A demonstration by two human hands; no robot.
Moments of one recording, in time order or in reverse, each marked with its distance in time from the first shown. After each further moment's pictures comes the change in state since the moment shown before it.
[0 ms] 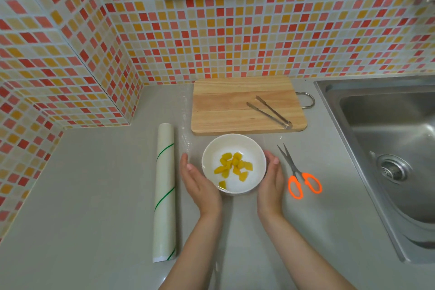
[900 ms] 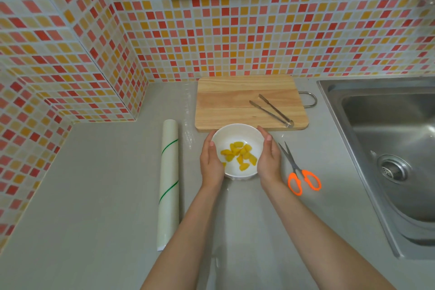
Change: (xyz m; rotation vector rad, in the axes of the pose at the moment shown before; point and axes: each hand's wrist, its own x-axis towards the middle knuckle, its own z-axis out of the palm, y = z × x) left_hand 0.028 0.004 0.024 0.023 -0.443 0.018; right_hand 0.046 -0.008 0.017 -0.082 -0.135 -0.050
